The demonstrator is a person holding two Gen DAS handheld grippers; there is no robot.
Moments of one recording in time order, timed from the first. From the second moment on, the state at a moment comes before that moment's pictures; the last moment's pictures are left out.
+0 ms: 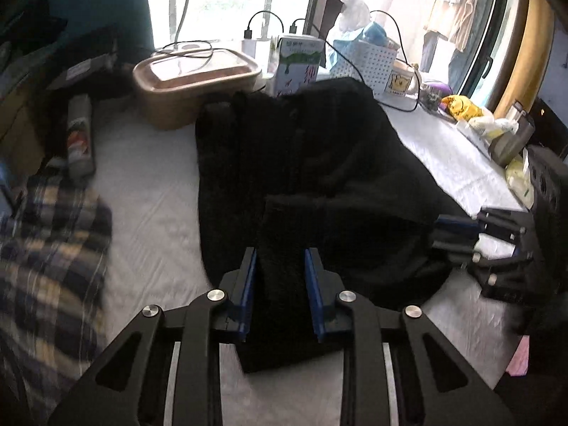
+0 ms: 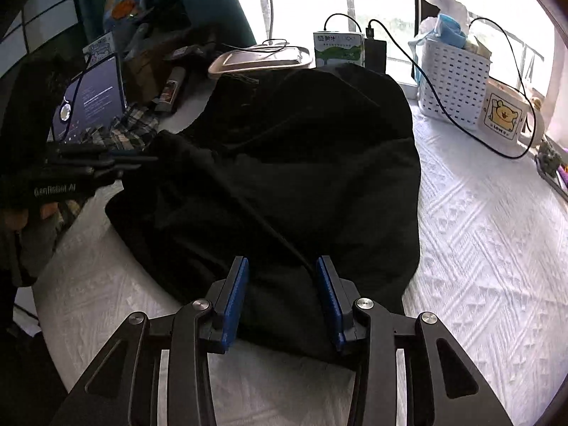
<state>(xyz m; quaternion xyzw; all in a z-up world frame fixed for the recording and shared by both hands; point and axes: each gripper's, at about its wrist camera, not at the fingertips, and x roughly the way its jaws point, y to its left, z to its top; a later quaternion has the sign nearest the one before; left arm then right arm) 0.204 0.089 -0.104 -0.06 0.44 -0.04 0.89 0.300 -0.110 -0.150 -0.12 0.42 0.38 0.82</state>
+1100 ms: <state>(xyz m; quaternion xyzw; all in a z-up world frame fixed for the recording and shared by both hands) 0.194 0.092 -0.109 -0.08 0.46 -0.05 0.88 0.304 -0.151 -0.120 -0.06 0.40 0.33 0.85</state>
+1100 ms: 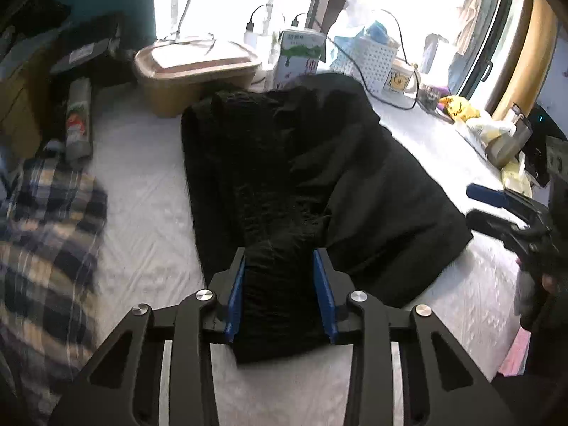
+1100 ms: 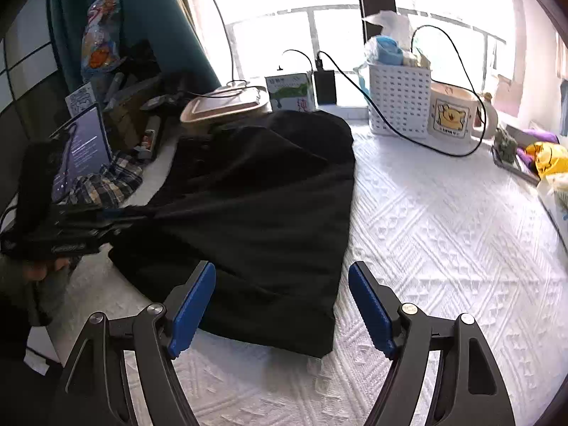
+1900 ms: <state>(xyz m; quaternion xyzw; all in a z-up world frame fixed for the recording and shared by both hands) 0.296 0.108 -0.090 0.02 0.41 -0.04 0.91 0.357 -0.141 -0.111 -0.07 0.39 0.32 0.86</state>
